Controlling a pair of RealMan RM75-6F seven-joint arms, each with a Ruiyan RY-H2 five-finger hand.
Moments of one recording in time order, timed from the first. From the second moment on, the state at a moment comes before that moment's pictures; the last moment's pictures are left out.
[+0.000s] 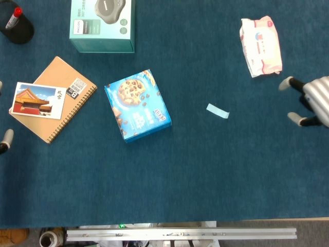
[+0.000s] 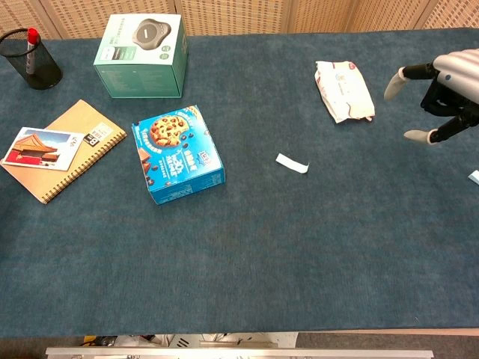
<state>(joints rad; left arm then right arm) -0.10 -1.13 -0.05 -1.73 1.46 1.47 0.13 0.45 -1.08 0.11 -1.81 -1.39 0.98 -0.17</state>
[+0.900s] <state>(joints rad) -0.10 -1.15 -0.04 -1.69 1.45 1.45 0.10 0.75 -1.30 0.10 -1.71 -0.97 0.71 -0.42</state>
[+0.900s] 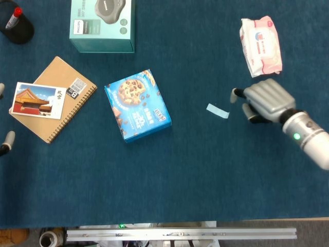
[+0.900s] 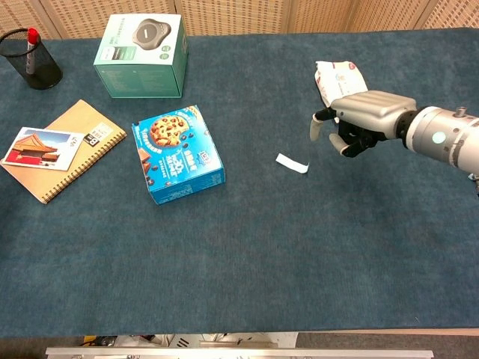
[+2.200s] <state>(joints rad) -0.09 -1.16 -0.03 -1.67 1.46 1.46 0.09 0.82 -1.39 -0.06 -1.67 -0.84 0.77 -0.48</state>
